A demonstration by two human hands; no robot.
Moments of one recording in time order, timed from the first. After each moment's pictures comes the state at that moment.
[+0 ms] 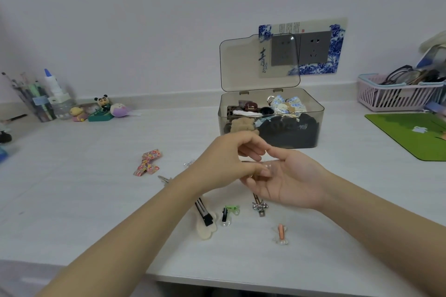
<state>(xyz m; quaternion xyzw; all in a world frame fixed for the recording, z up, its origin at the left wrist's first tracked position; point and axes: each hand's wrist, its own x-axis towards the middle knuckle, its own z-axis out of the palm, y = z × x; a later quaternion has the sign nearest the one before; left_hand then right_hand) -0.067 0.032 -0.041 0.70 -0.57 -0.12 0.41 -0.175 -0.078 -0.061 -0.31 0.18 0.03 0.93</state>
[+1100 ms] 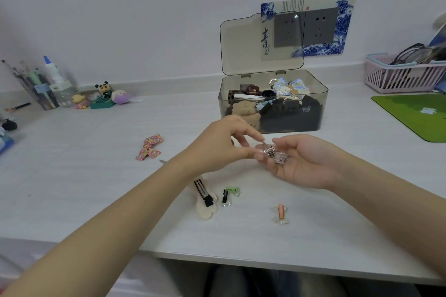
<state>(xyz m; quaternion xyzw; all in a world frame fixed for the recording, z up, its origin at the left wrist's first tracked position) -0.061 0.034 -0.045 0.73 -0.57 -0.10 0.36 -0.184 -0.094 -0.068 -0.36 0.23 -0.03 0.90</state>
